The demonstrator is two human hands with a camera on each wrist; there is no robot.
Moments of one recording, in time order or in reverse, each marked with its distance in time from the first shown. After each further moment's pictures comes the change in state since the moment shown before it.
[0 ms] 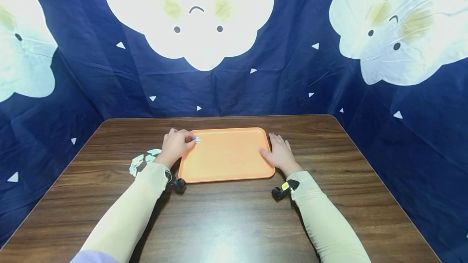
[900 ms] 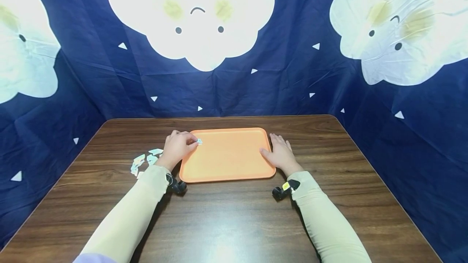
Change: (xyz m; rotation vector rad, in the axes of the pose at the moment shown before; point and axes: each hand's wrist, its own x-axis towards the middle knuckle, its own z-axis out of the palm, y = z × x) left_hand -0.006 0.002 0.004 -0.004 0.007 0.006; right_hand -0.001 -0.003 -0.002 0.003 -0.006 -0.004
